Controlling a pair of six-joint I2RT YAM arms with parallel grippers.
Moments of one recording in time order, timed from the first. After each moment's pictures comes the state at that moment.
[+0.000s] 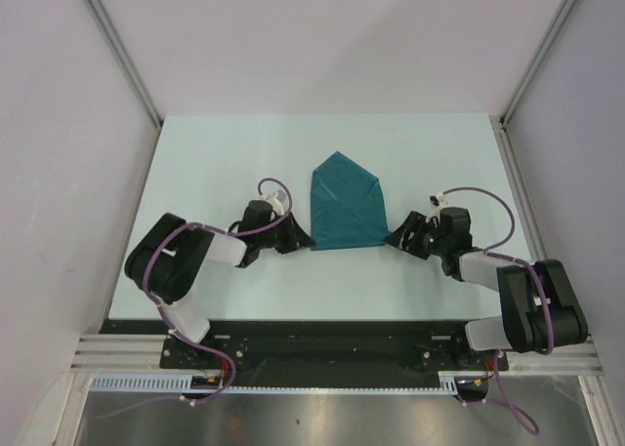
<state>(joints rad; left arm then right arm) -0.45 1.73 0.57 0.52 0.42 -0.79 0.15 1.37 0.39 0.33 -0.44 0.60</state>
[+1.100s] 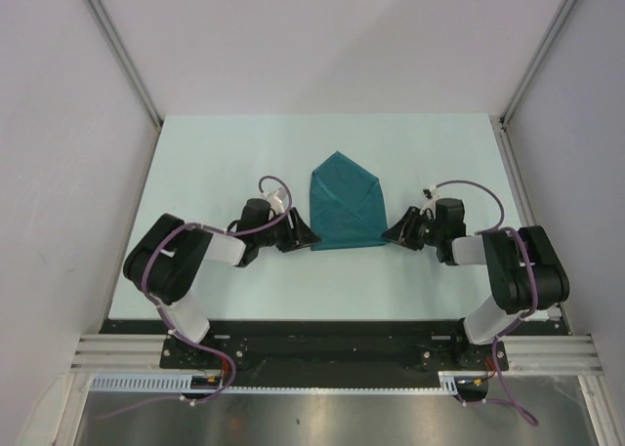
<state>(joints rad) -0.45 1.72 0.57 0.55 0.49 -0.79 0.13 1.61 0.49 0.45 -0.57 0.62</state>
